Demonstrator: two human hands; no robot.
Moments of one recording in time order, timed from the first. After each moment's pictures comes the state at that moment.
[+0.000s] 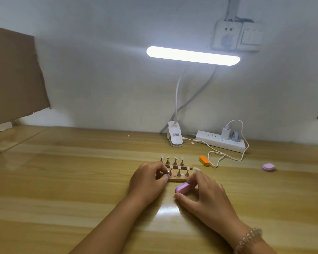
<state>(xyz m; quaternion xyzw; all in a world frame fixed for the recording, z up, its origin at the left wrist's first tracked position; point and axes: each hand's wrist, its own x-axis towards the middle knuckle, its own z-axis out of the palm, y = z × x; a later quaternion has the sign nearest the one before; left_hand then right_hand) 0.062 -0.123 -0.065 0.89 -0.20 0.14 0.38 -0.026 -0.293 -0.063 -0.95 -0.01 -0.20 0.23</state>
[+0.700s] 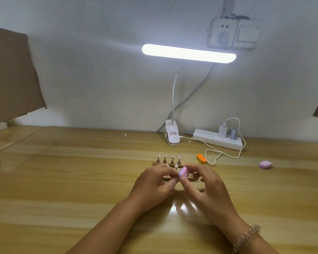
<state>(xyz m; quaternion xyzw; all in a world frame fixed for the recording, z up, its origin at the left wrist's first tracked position) 0.053 -0.130 -0.067 0.82 -0.35 0.10 0.44 -0.028 -0.294 -0.056 -0.89 -0.05 -0.32 0.33</state>
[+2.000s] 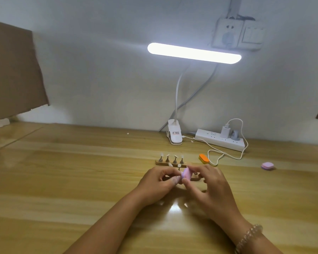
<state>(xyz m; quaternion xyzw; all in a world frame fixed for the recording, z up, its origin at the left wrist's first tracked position) 0.058 -0.128 -0.067 0.78 -0.33 -0.04 0.53 -0.024 -0.296 -0.059 -0.90 -0.06 -0.33 0.28</state>
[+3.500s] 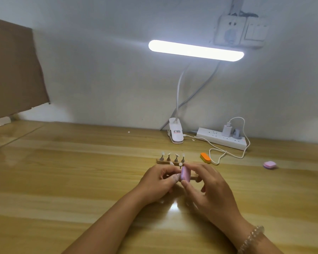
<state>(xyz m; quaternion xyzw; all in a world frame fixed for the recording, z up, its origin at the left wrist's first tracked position) 0.060 -0.129 -0.069 0.77 -0.33 -0.06 0.55 -0.027 -0.292 -0.060 -0.90 -0.09 -0.31 0.28</state>
